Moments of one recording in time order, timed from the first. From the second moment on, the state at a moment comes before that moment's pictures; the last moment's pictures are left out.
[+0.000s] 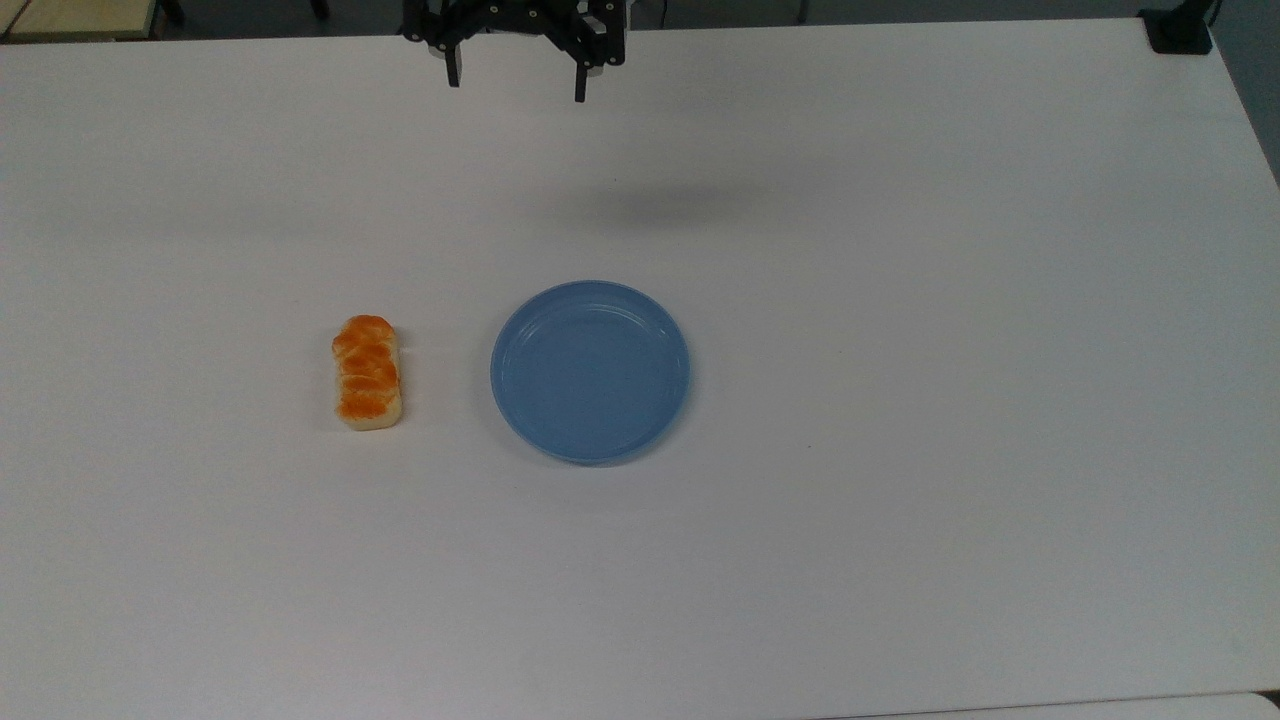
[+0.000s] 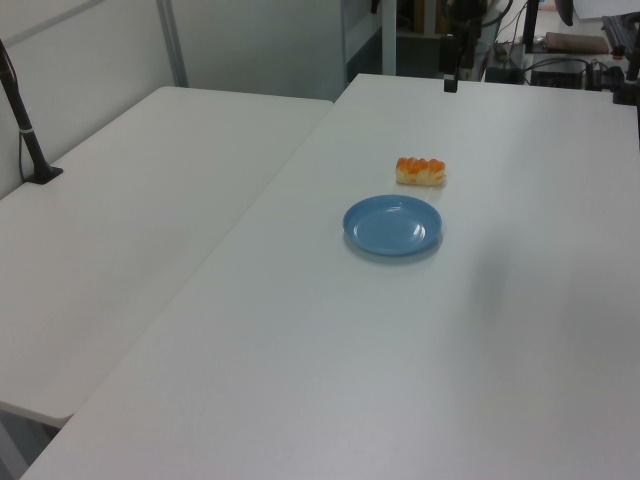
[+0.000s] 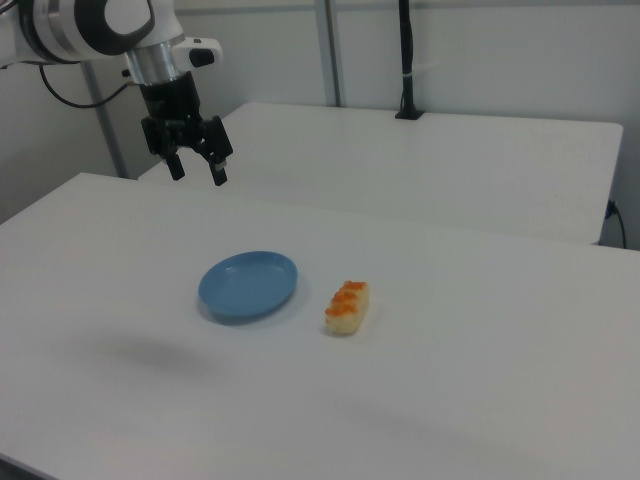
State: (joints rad) arm 0.10 0.10 -0.05 -1.51 -0.10 1.62 0.10
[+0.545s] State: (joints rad) arm 0.06 0.11 -0.05 -1.51 -0.09 1.63 -0.03
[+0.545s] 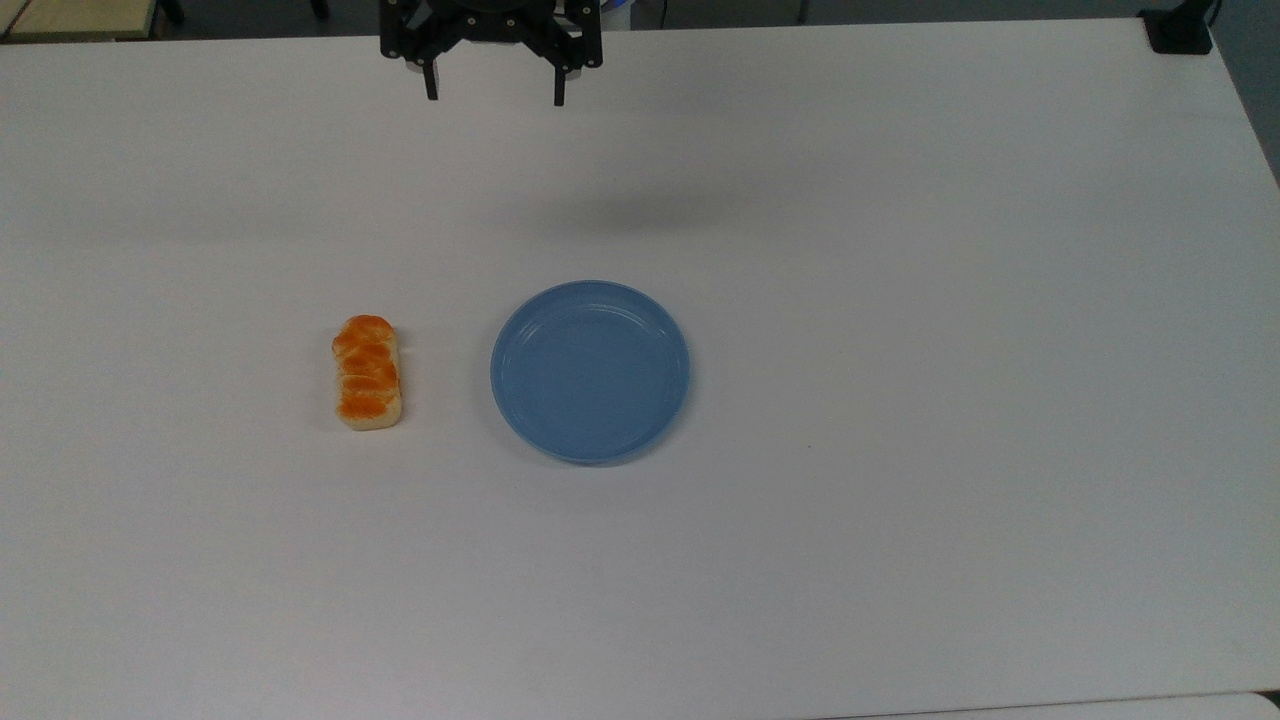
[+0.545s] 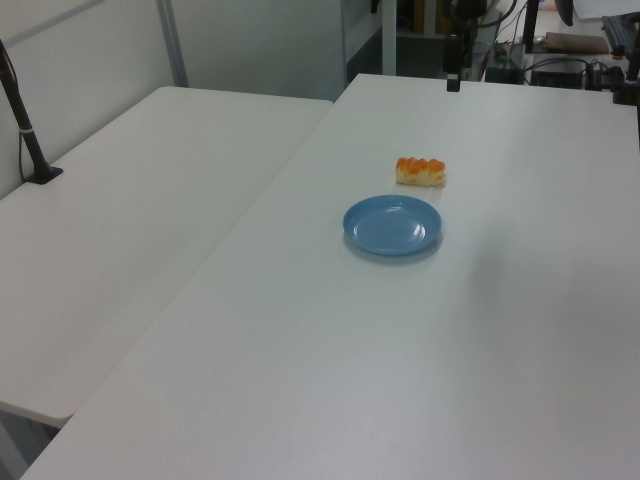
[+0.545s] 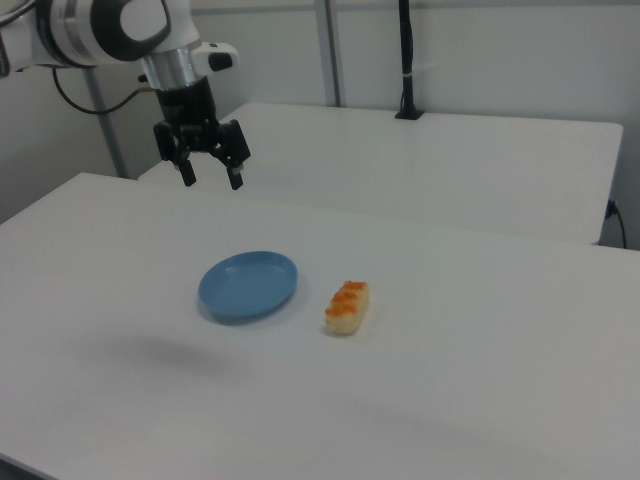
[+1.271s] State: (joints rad) arm -0.12 0.38 -0.06 -1.51 -0.06 1.95 -0.18
